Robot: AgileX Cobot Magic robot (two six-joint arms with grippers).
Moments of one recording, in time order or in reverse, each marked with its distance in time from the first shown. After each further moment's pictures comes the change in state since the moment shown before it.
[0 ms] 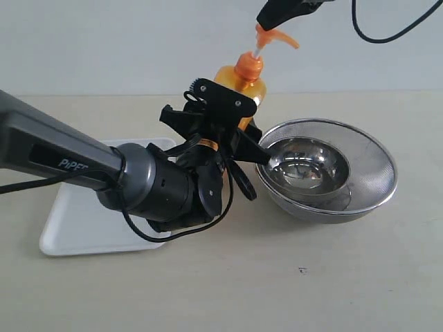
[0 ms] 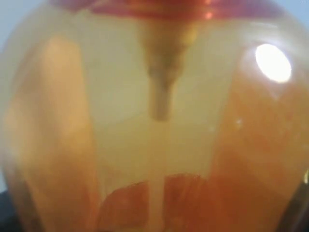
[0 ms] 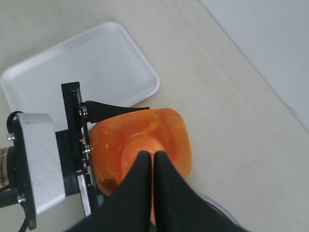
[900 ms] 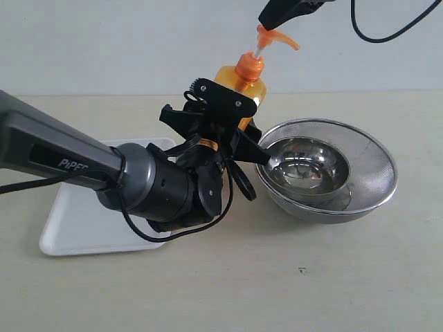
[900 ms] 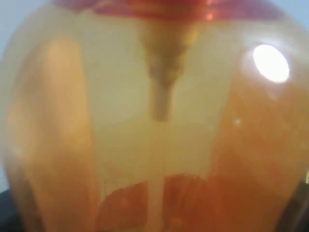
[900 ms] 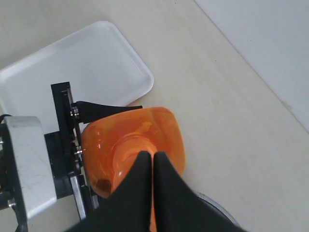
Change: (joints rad) left arm 0.000 0.000 0.000 0.002 -0.002 0.008; right arm 0.000 0.014 -0.007 -0.017 -0.006 0.031
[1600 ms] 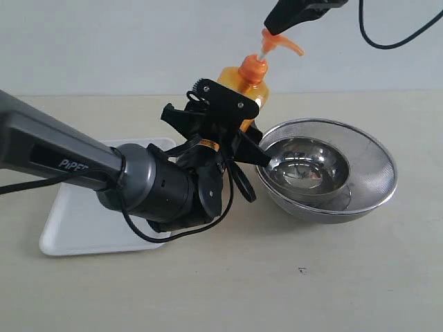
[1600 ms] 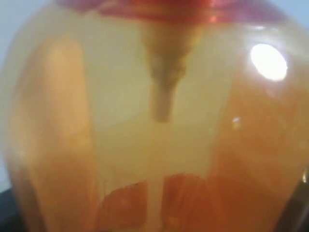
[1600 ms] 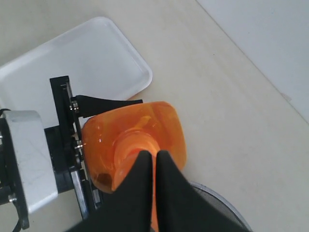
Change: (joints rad) left arm 0.000 0.000 0.000 0.009 0.003 0.019; right arm -0.008 -0.028 0.076 0.000 -0.035 -0.007
